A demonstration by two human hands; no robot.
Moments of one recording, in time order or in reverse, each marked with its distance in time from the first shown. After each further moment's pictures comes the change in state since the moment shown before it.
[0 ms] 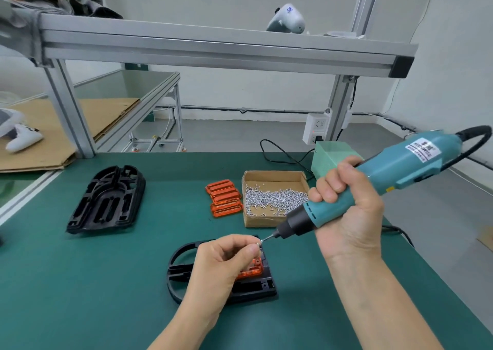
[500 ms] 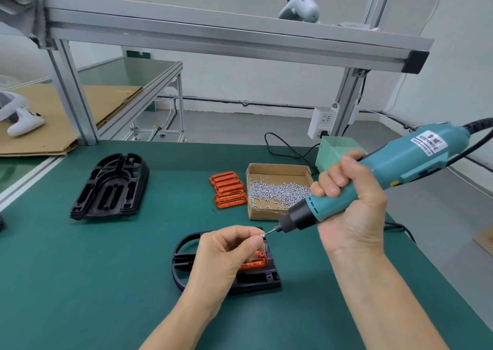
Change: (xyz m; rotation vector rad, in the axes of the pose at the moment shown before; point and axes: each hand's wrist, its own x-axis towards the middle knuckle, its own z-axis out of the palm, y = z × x) left_hand 0.000 -0.003 -0.007 -0.058 -0.041 0.045; right_hand -0.003 0.007 0.006 -0.045 -0.009 0.000
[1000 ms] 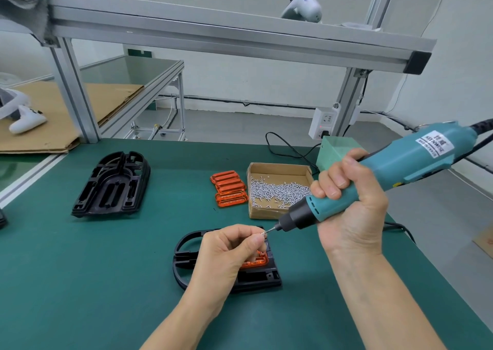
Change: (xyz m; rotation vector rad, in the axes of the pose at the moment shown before) left_hand -0.001 0.000 0.002 0.008 -0.009 0.025; right_hand -0.002 0.002 -0.001 -0.005 -0.054 -0.031
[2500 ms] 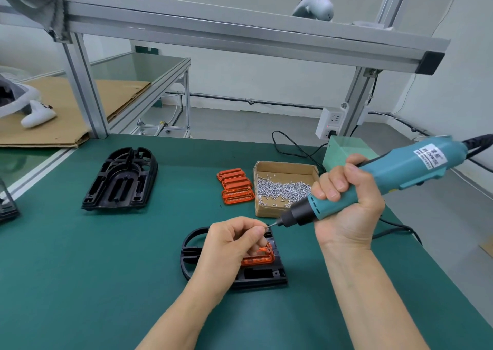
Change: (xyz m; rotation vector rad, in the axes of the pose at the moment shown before) left_hand 0.008 0.000 -0.009 0.125 0.025 -0.063; right_hand 0.006 0.020 -0.008 0.060 0.019 -0.010
